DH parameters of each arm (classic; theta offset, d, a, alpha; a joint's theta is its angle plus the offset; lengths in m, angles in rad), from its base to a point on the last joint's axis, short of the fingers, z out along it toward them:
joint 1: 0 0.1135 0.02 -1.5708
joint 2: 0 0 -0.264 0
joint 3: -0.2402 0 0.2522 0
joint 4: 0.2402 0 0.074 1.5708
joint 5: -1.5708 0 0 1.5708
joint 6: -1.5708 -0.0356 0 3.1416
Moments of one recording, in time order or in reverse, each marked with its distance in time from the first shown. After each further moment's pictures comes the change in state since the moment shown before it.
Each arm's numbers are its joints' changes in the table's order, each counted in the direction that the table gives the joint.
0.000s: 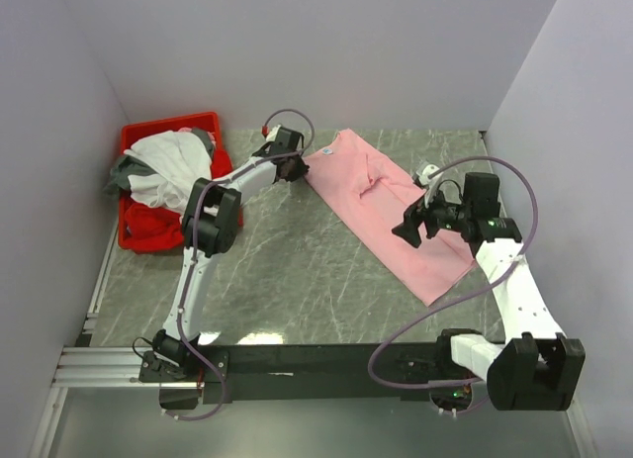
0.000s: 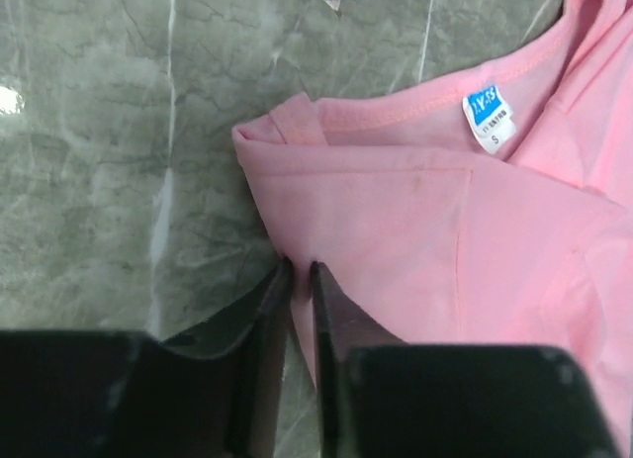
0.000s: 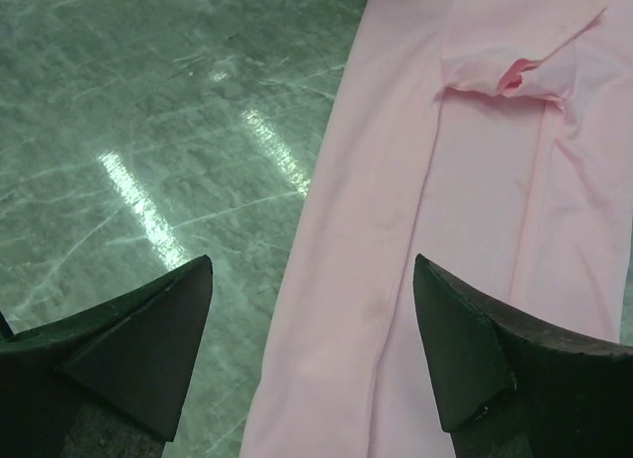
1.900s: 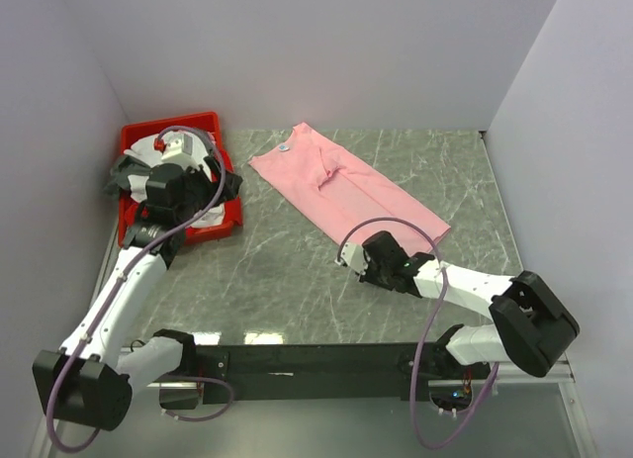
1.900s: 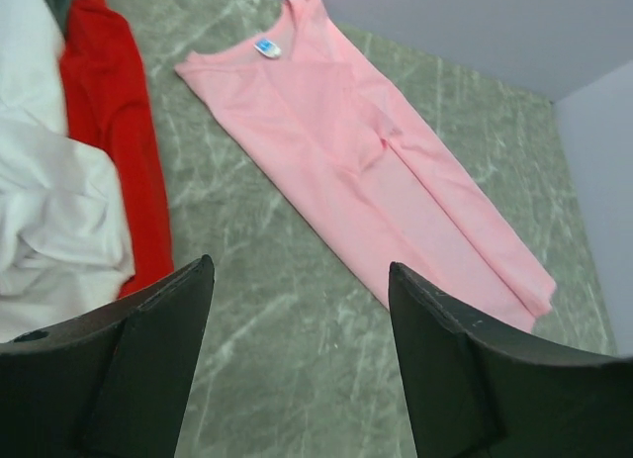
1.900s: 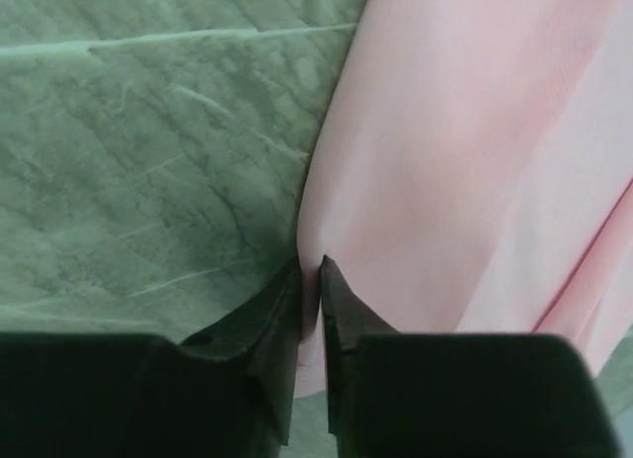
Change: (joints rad) left arm 0.231 -1.389 1.034 -0.112 -0.166 -0.373; right arm 0.719 0.201 0.362 -0.253 -0.926 0.037
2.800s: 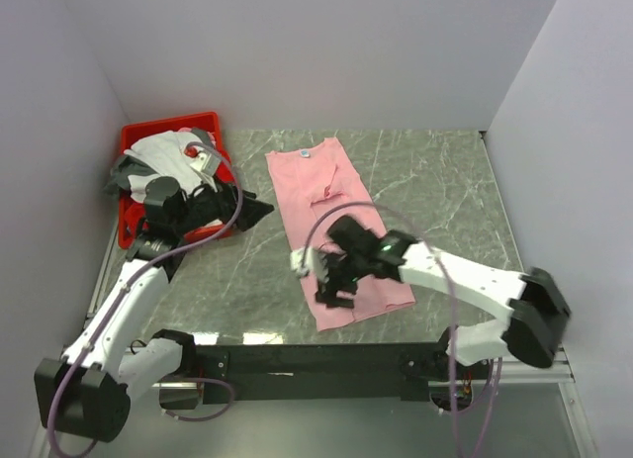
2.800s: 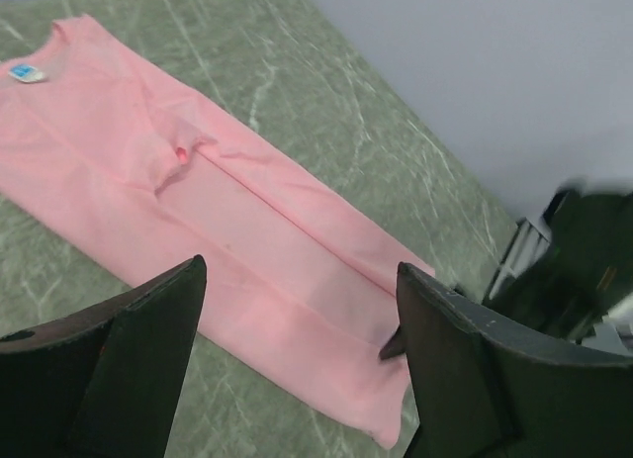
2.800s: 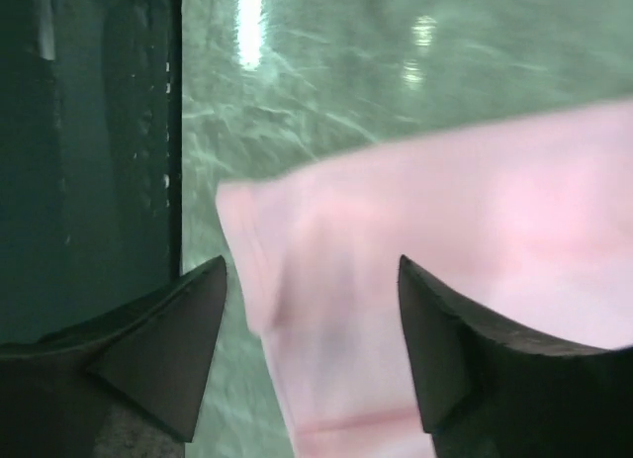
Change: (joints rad) left arm 0.000 -0.112 0.148 -0.224 -0.612 -0.105; right arm 0.317 0.129 -0.441 0.341 0.493 -0.023
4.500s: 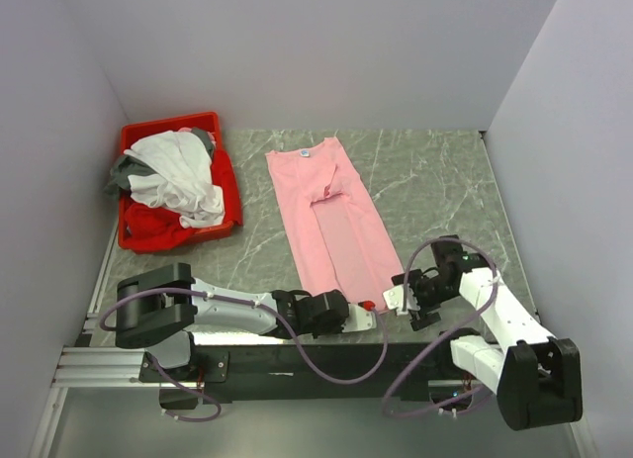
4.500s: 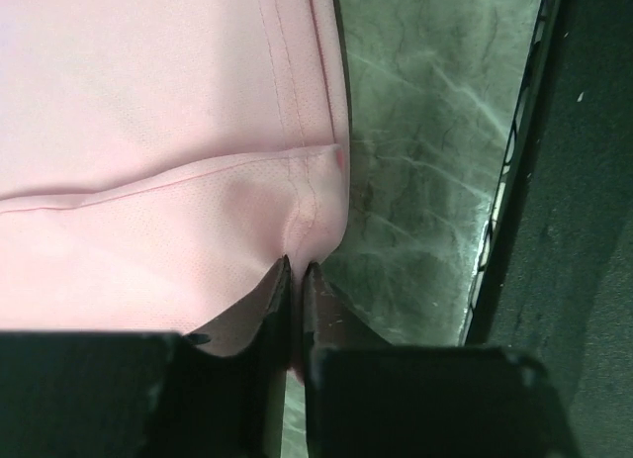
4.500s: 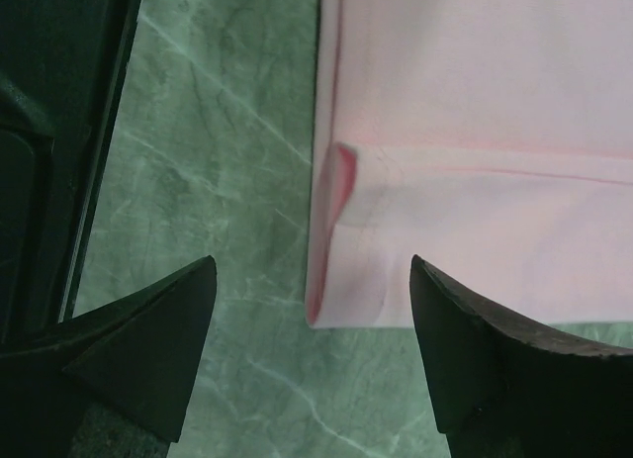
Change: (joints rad) left arm -1.157 0.682 0.003 0.066 0.850 -0.637; right arm -0.937 -0.410 0.447 0.433 0.272 1.299
